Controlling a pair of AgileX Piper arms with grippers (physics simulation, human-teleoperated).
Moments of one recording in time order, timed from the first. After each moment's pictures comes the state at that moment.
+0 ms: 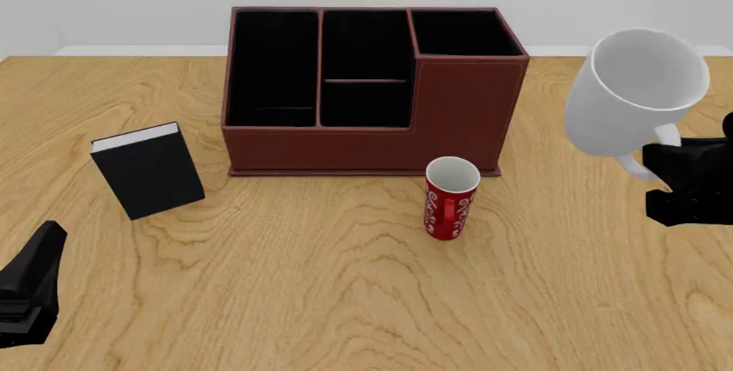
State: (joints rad) left arm 0.00 0.01 0.00 0.00 0.00; right arm 0.14 0.67 -0.59 0.45 -0.19
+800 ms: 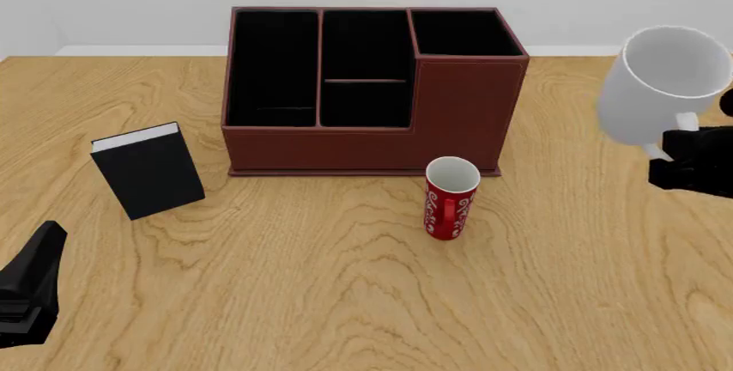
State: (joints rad) left arm 0.00 0.01 0.00 0.00 0.00; right arm -0.03 0.81 -0.59 0.32 -0.17
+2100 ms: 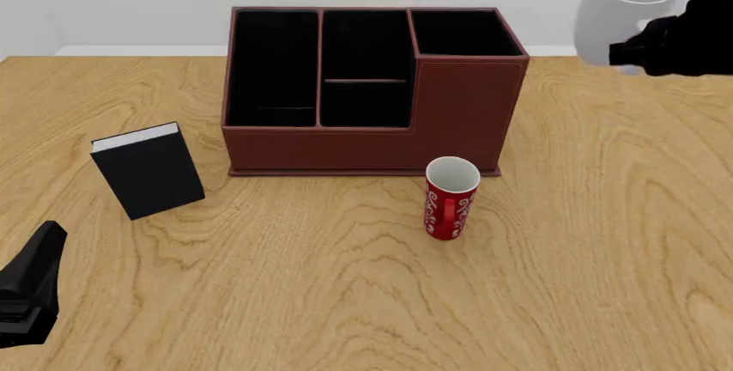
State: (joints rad) left arm 0.00 0.01 0.00 0.00 0.00; right arm -0.03 1.28 -1.05 0.34 -0.16
